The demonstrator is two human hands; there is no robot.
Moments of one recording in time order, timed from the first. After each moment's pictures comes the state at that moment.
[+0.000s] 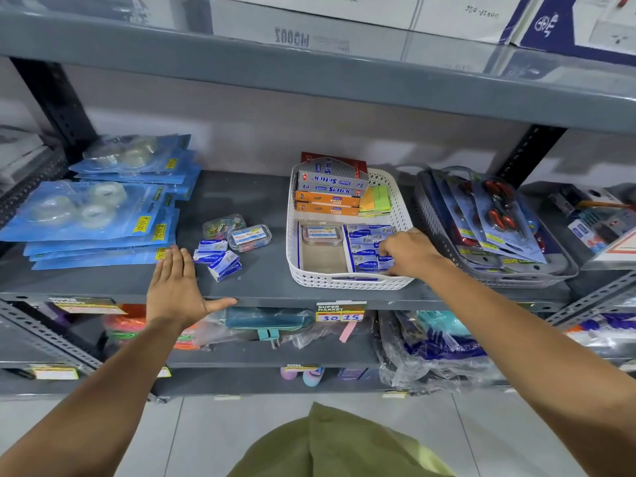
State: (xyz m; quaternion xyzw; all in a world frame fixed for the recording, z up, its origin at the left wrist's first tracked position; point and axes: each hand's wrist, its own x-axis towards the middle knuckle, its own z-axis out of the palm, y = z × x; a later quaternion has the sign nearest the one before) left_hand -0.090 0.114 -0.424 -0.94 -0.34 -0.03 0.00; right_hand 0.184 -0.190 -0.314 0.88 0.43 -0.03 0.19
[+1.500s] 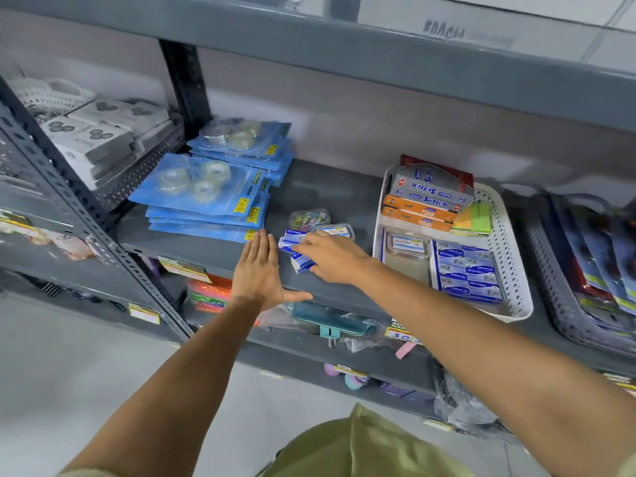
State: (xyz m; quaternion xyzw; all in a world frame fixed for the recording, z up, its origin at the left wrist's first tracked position) left_hand -0.089 0.114 -0.415 -0.94 -0.34 0.01 -0.01; right_hand 0.056 0.022 -0.344 0.71 0.70 -0.05 0.06
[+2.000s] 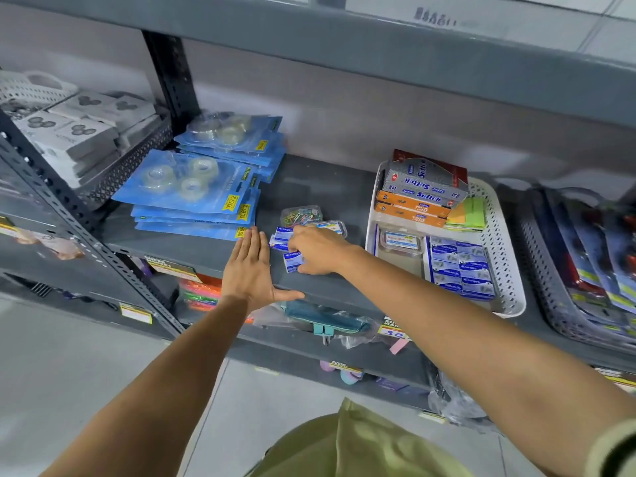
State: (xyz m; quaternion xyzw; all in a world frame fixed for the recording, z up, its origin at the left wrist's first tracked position) left_hand -0.088 0.117 -0.419 -0.94 -0.33 0.00 -0.01; right_hand 0.055 0.041 -0.337 0.72 0.68 -0.11 0.07
